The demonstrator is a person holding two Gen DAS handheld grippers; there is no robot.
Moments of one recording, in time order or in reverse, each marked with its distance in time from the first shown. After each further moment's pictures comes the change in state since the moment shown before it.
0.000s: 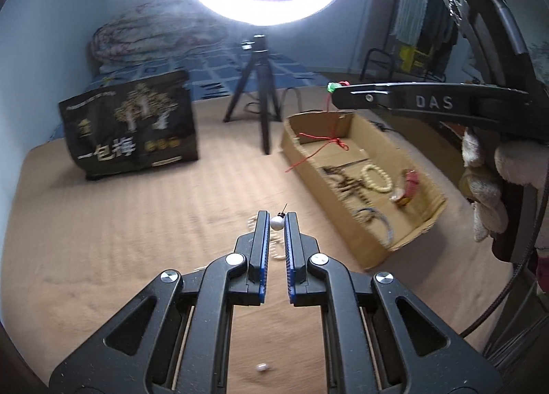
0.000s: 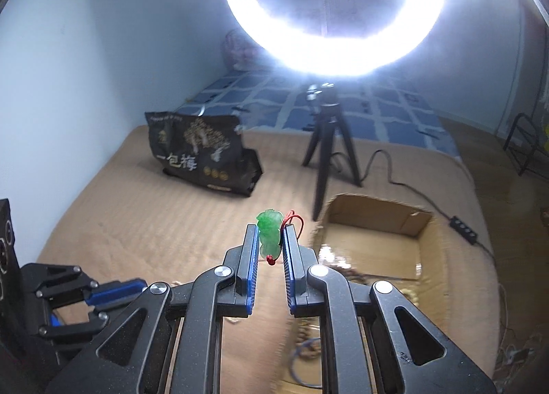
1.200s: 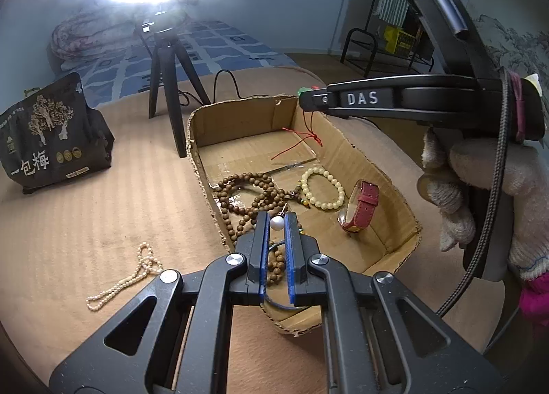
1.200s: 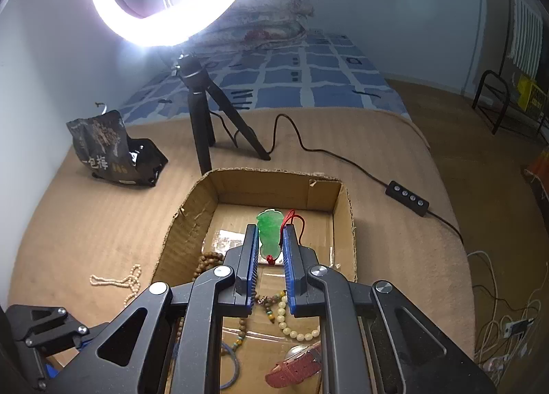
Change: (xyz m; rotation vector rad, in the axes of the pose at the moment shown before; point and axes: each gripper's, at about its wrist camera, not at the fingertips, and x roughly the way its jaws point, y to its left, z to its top) left arm 0.086 -0.098 0.023 0.024 0.081 -0.048; right arm 0.028 -0.122 -0.019 0.140 0.076 -0.109
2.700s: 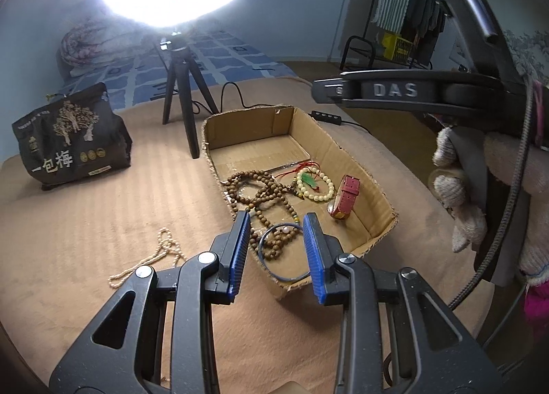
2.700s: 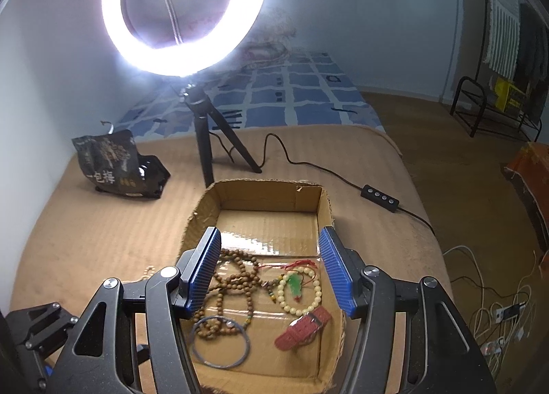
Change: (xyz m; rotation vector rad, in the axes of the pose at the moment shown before) left arm -0.056 -0.002 -0.012 0.008 -0.027 0.012; right arm -0.063 0.014 -0.008 0.033 -0.075 -0.068
